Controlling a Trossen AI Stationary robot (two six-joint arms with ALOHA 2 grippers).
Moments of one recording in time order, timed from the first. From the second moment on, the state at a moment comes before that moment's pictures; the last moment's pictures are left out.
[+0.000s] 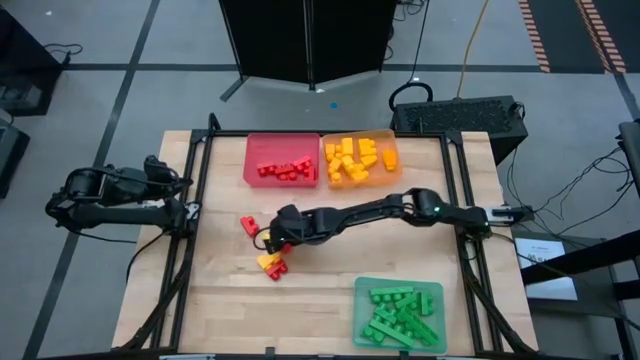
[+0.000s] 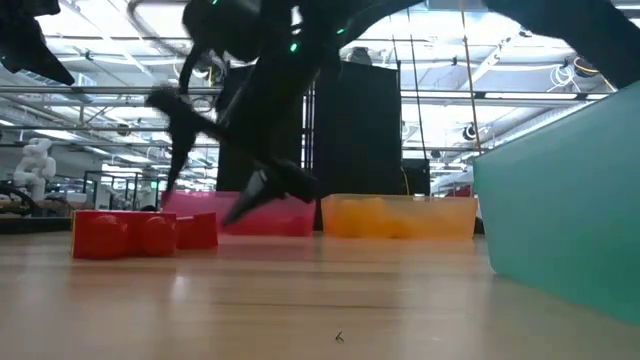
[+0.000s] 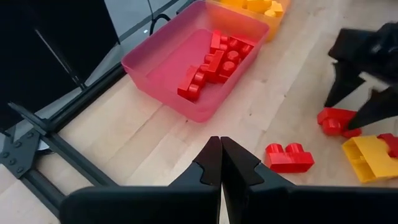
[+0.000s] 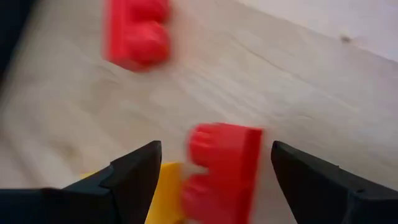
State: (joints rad) left arm 0.03 0.18 0.85 -1.37 -0.42 -0.36; right arm 0.09 2.40 1.97 -0.52 0.17 1.16
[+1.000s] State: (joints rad) left arm 0.03 0.18 0.85 -1.37 -0.40 -0.36; right arm 0.10 2.53 2.23 -0.98 0.07 1.03
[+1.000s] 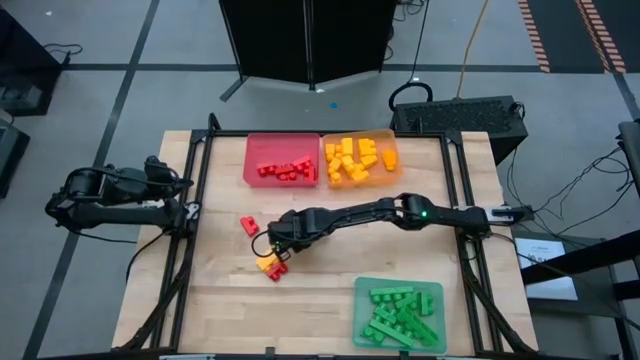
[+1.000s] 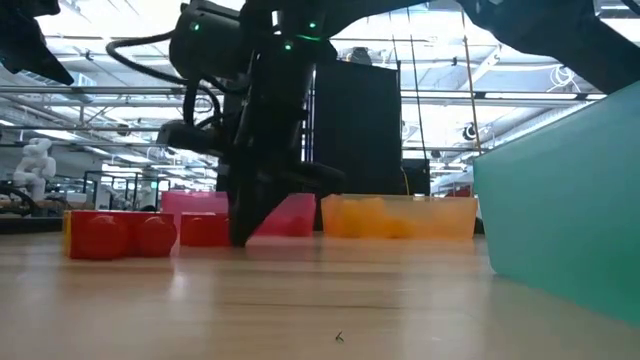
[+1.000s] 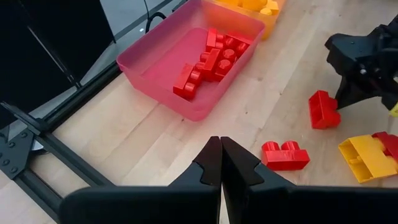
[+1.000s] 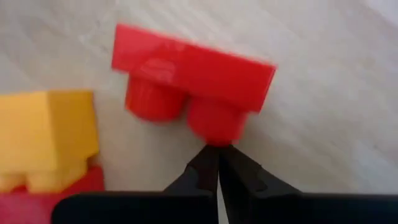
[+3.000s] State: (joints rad) left arm 0.03 0.18 0.85 -1.37 -0.44 -0.39; right arm 0.04 2.52 2.23 -0.82 0.07 -0.07
